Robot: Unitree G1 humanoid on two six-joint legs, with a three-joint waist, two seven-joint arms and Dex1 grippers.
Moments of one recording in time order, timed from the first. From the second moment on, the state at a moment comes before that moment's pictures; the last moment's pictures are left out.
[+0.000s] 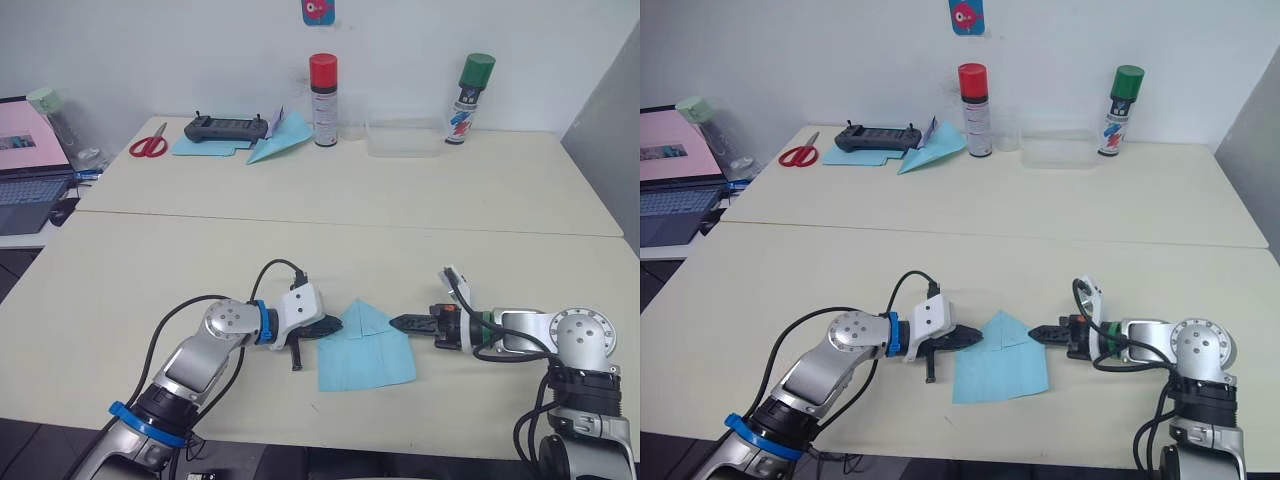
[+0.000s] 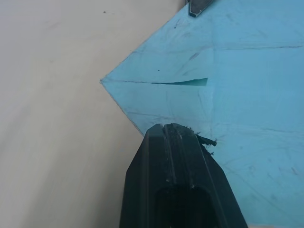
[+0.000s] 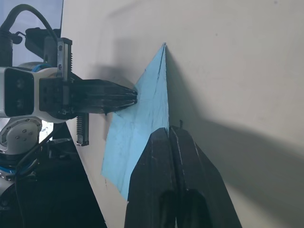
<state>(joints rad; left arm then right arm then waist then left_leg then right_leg) -0.29 0.57 -0.35 -0.05 -0.12 0.26 -0.98 -0.39 -0.37 -0.30 -0.06 1.15 1.61 0.20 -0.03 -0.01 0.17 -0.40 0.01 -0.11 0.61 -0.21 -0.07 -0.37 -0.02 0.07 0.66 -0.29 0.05</state>
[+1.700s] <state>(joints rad) -0.29 0.56 -0.35 -0.07 -0.11 0.26 -0.97 -0.45 -0.12 -0.29 0.07 1.27 1.61 0.06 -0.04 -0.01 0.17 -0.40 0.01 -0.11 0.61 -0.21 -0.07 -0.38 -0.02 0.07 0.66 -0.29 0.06</state>
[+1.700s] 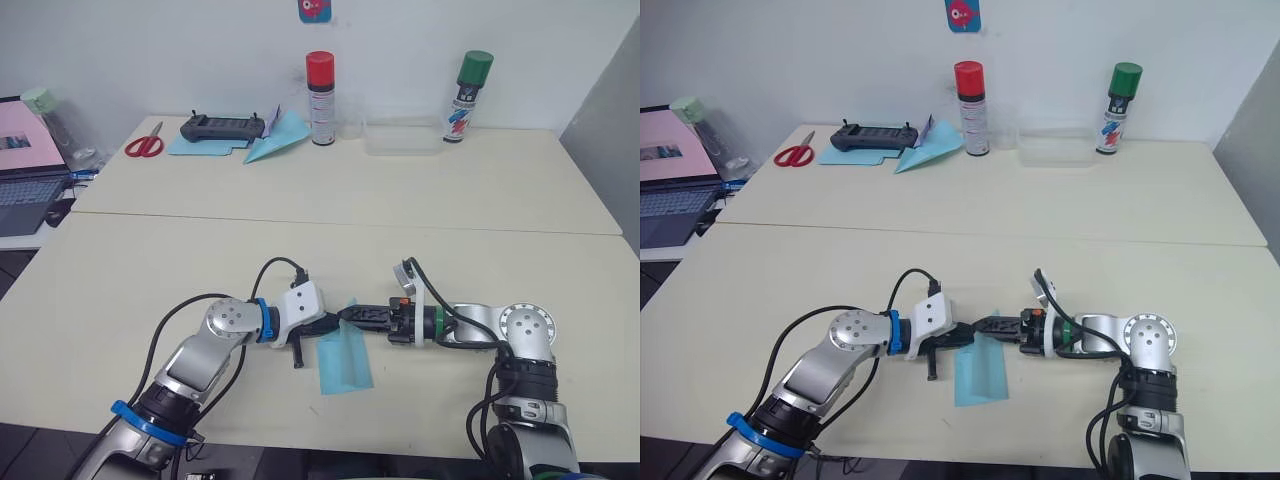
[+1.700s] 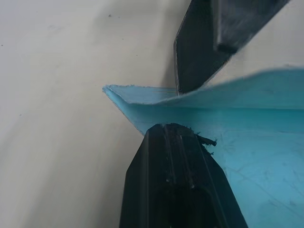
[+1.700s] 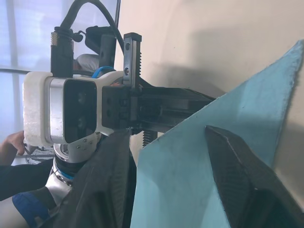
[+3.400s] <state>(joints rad) -0.34 0.66 -0.39 -0.17 -0.14 0.44 -1.06 -0.41 -0.46 0.37 -0.15 0.60 0.94 0.62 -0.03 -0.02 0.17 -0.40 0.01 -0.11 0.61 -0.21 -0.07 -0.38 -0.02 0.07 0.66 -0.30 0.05</state>
